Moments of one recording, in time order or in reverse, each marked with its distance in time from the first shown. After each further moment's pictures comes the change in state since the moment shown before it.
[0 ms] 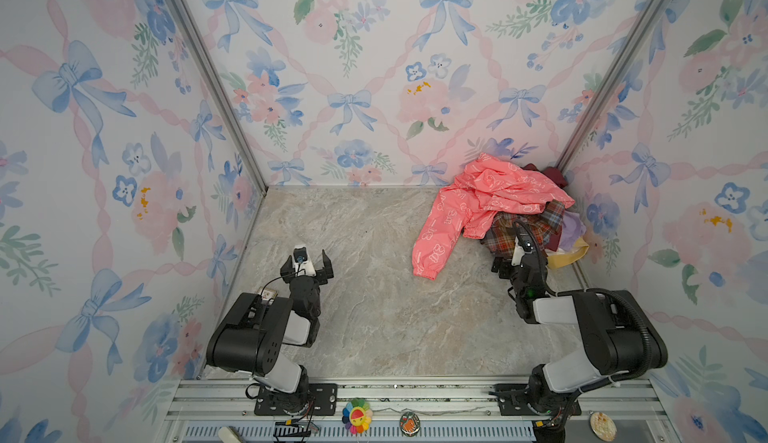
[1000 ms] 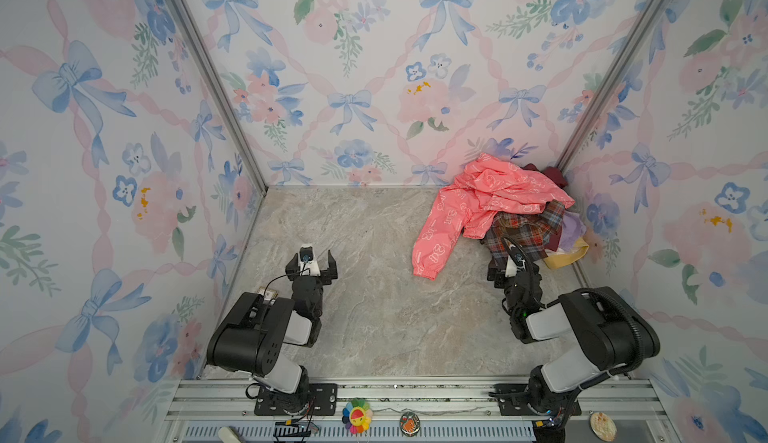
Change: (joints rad) left arm -0.029 0.000 0.006 -0.003 0.041 0.032; right arm 0.136 0.053 -0.180 0.373 0.153 -0.108
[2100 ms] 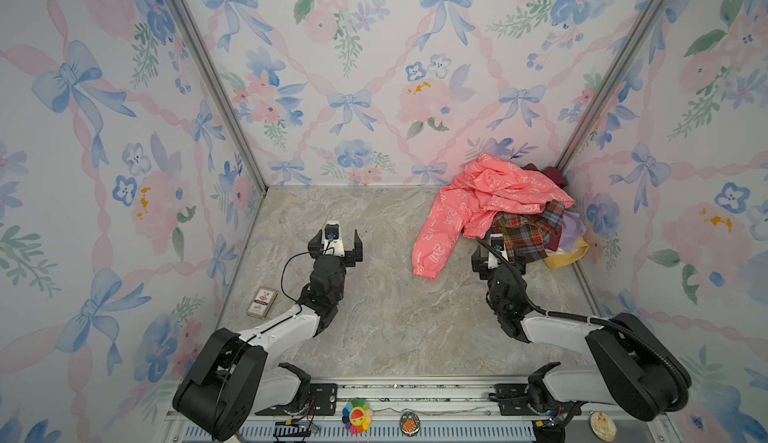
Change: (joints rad) left arm -0.297 -0.322 0.283 -0.563 -0.148 -0.019; right arm 0.322 -0.273 0.194 -0.404 0.368 -0.106
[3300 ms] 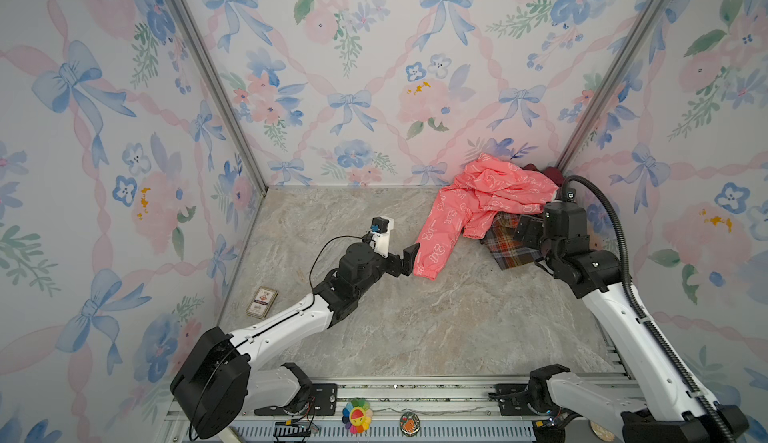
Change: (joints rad) left arm -0.281 0.013 0.262 -0.362 0.391 -0.235; right arm -0.289 -0.255 0.804 -1.500 -0.236 0.501
